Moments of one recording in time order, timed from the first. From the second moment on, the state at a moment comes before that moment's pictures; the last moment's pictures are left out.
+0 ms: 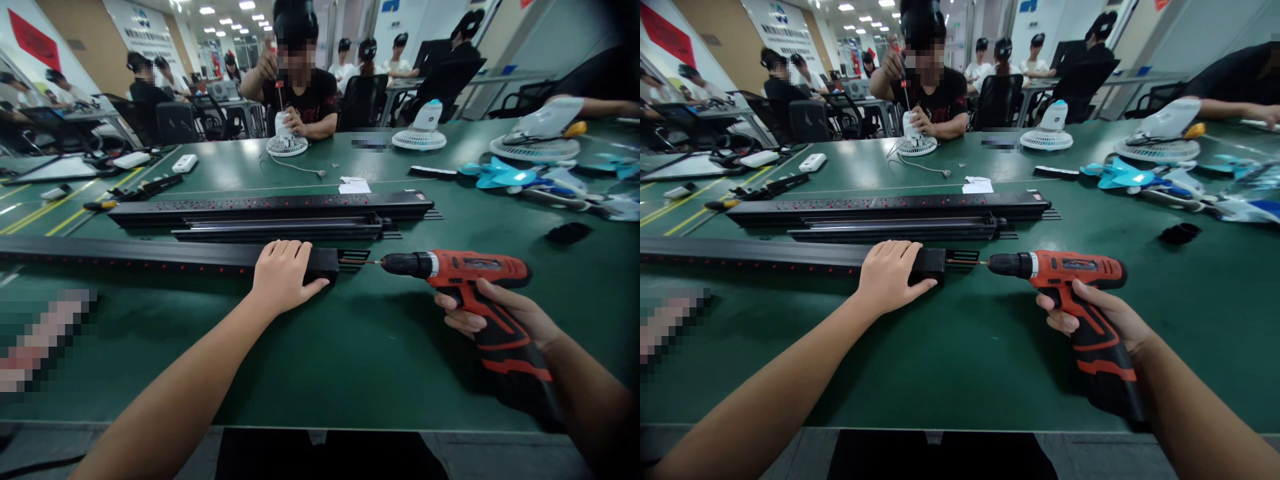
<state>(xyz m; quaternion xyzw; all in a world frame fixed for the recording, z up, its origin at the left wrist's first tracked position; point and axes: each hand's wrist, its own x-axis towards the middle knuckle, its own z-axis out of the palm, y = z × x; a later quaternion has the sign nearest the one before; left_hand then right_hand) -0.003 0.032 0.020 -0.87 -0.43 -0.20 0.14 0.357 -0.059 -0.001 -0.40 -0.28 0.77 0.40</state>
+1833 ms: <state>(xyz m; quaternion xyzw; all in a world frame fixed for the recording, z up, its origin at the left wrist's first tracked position) -0.004 0.032 0.018 -0.87 -0.43 -0.20 0.13 0.353 -0.060 0.004 -0.43 -0.29 0.74 0.43</state>
